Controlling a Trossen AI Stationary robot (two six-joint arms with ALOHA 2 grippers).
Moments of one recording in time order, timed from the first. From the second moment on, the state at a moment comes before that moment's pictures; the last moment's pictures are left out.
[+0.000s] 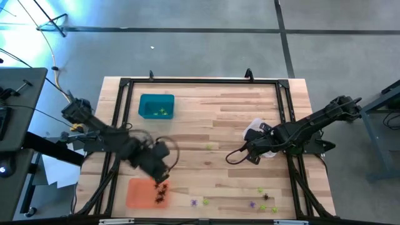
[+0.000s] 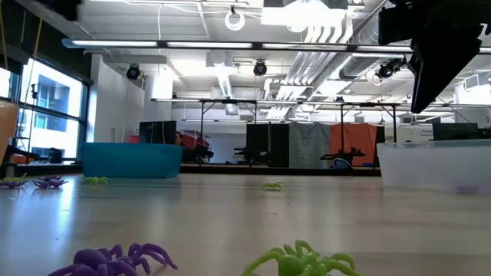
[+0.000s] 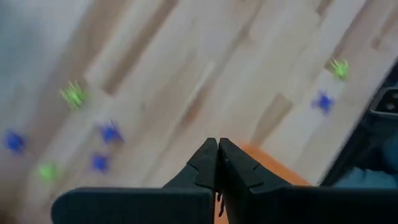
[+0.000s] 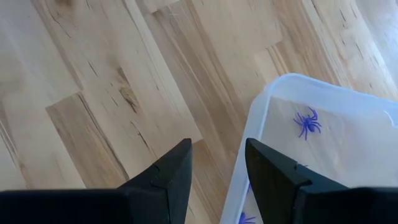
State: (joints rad) left arm -0.59 1.49 1.33 -1.13 -0.24 -1.16; right arm 0.39 1.25 0.90 -0.98 0.28 0.80
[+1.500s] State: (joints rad) left arm -0.94 1.60 1.00 -0.70 -0.23 -1.86; right arm 0.39 1.25 0.90 -0.96 0.28 0.80
